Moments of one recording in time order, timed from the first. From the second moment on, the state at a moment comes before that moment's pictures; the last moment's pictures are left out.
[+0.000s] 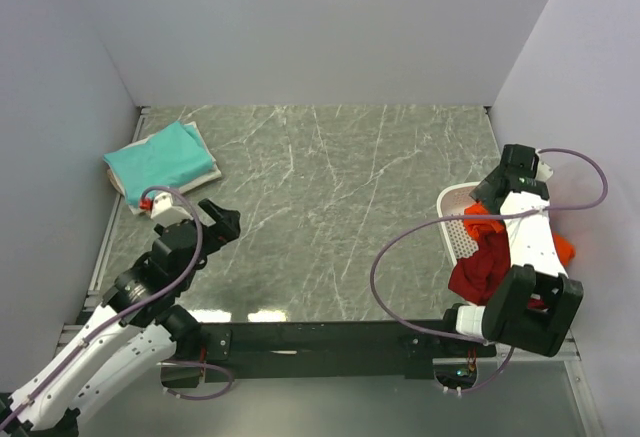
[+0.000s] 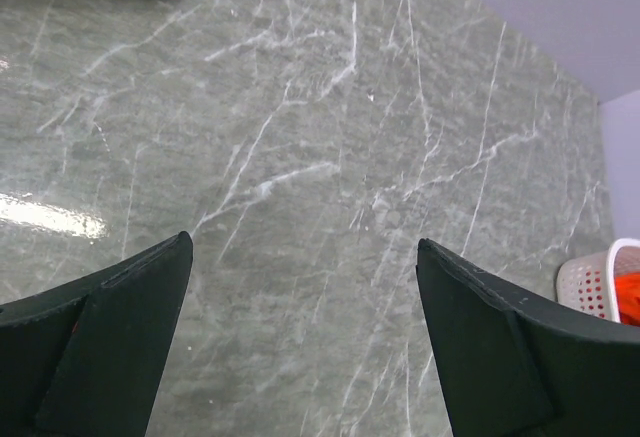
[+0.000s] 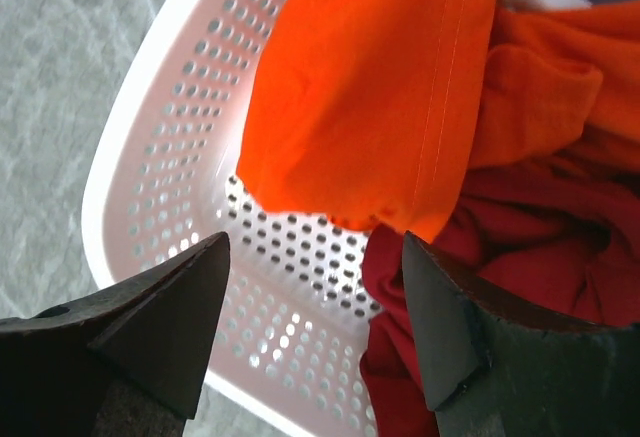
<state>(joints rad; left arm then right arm) -0.67 0.50 0.62 -0.55 -0.55 -0.86 -0.31 1.26 0.99 -0.71 0.25 0.52</state>
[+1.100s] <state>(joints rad) -0.67 0.52 0.61 -0.53 -0.56 -0.83 -0.31 1.32 1.18 -0.71 0.32 0.52</state>
